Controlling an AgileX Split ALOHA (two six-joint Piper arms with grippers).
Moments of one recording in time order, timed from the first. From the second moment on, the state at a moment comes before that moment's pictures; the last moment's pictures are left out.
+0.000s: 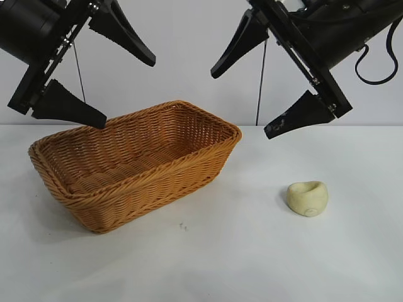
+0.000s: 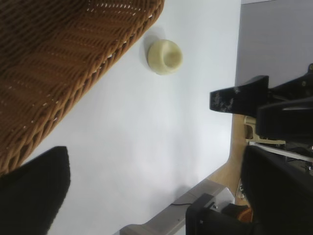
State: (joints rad) left arm -0.21 1.69 -1.13 -1.02 0.87 0.32; right arm 0.16 1.80 -1.28 0.88 1.09 -0.20
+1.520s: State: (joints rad) left arm -0.17 1.76 -1.13 -0.31 0.71 -0.43; right arm 0.16 1.80 -1.28 0.89 1.09 -0.20
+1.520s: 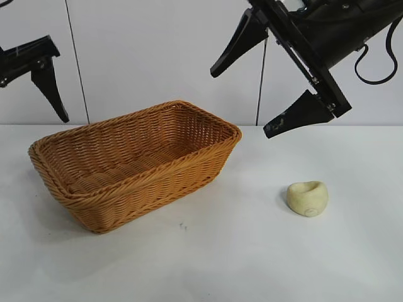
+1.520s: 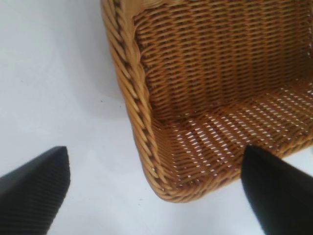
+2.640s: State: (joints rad) left arm -0.21 1.96 -1.12 -0.34 0.55 -0.46; right arm 0.16 1.80 -1.28 0.89 1.09 -0.20
